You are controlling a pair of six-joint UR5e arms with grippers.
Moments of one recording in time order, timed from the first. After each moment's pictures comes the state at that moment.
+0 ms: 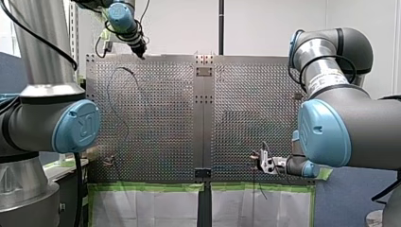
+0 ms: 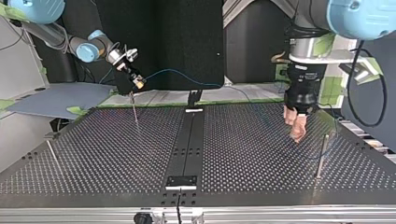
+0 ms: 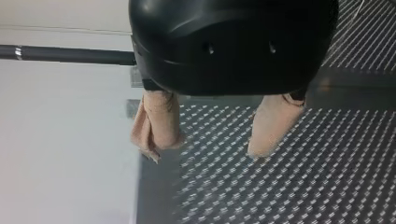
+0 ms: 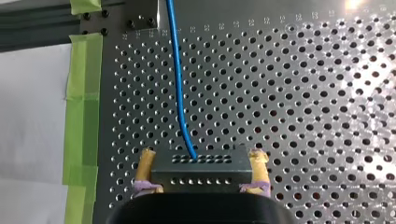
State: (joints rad) left arm -0.15 -1.36 -1.69 -3.36 -1.72 -1.50; right arm 1.67 -0.62 1.69 -0.88 0.64 1.53
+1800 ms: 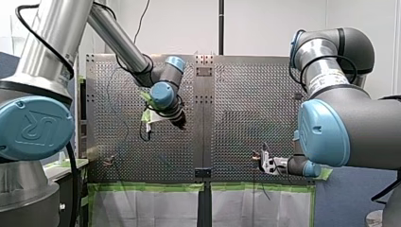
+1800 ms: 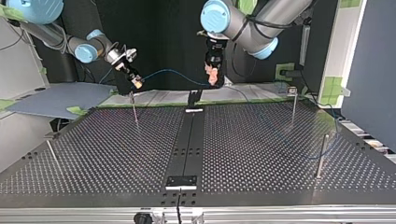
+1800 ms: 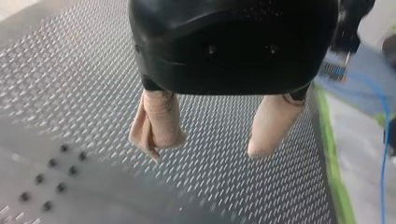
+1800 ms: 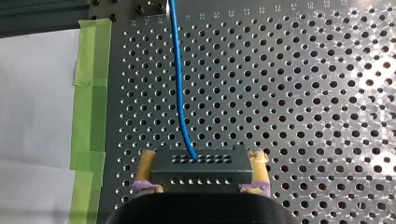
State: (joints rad) left arm -0.63 -1.84 -1.96 -2.88 -1.96 -1.97; right arm 1.66 -0.62 1.69 -0.83 0.65 1.48
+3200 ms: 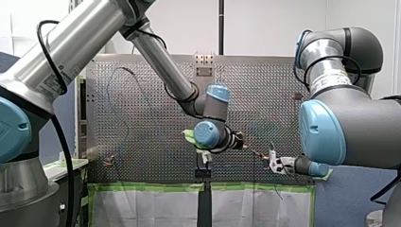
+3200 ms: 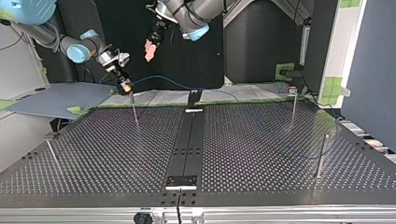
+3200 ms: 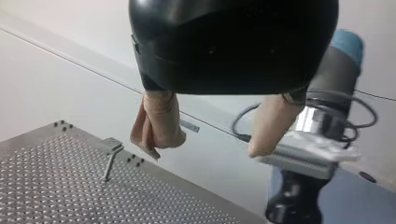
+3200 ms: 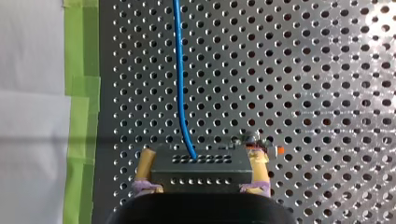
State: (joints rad) left arm -0.99 -2.21 -1.75 -2.52 -1.97 -2.03; right arm 1.60 -0.62 1.68 -0.83 0.75 1.48
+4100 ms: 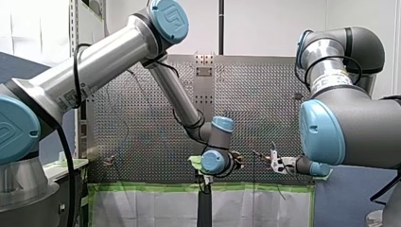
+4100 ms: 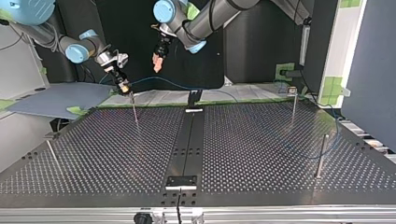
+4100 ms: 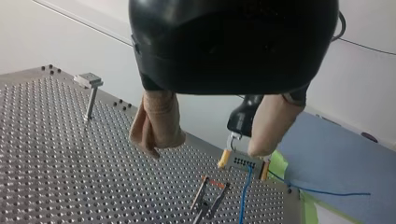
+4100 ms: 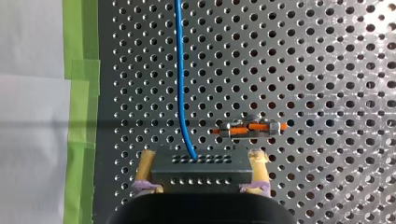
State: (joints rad) left arm -0.91 -2.45 -1.60 -2.43 -1.98 -2.07; right arm 1.59 -0.62 1.68 -0.82 0.77 1.48
